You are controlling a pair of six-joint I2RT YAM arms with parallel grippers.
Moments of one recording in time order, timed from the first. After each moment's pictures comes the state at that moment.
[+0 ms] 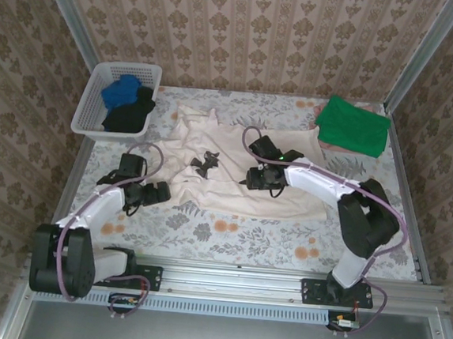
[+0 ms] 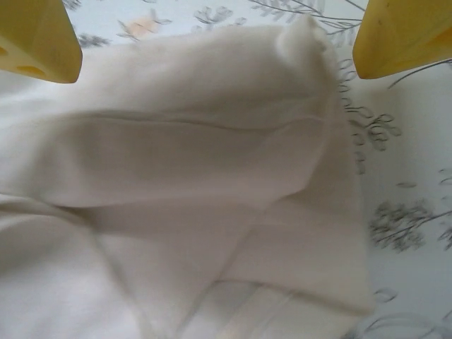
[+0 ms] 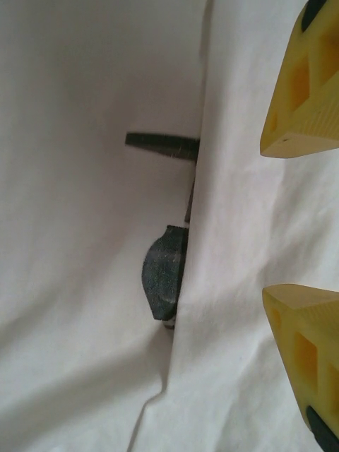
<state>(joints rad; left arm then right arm) -0.10 1.21 0.58 -0.57 0.09 -0.37 0.60 1.77 1.20 -0.63 0.07 0.47</state>
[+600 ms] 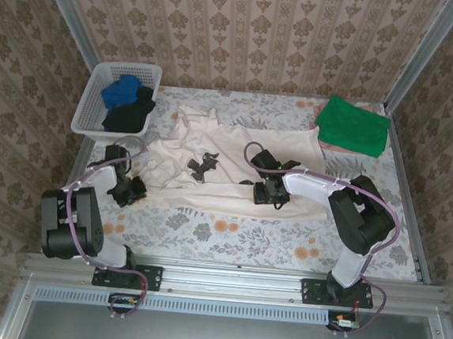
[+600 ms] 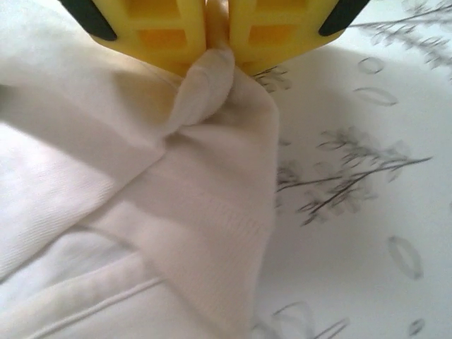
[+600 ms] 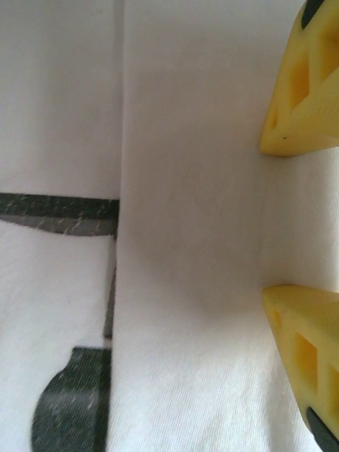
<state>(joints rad) 0.11 1.43 0.71 -0.62 0.19 -0.37 0.60 1.78 1.06 -0.63 0.10 0.50</state>
